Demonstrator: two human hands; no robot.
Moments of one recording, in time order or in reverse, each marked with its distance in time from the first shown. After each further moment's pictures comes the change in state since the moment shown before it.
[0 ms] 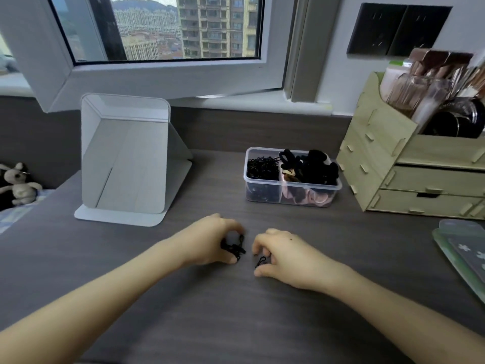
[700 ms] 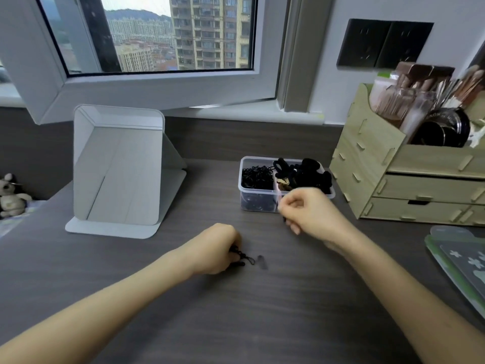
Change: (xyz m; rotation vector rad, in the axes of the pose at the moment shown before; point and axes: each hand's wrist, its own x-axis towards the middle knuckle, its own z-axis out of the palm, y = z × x) left_hand 0.014 0.014 0.002 -0.023 0.025 0.011; right_hand 0.018 0.031 -0.052 0.571 0.443 0.226
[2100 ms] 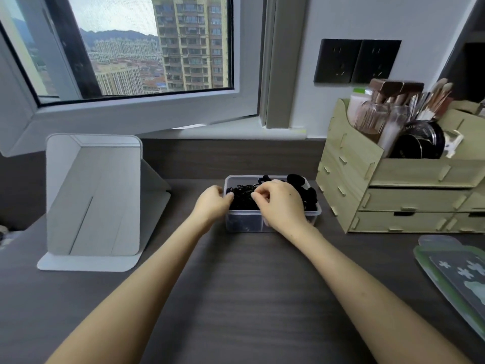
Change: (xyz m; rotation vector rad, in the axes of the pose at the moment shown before) left_hand 0.114 -0.012 -0.038 -0.659 0.463 -0.291; right_hand 0.064 0.001 0.013 -0.378 0.344 -0.198
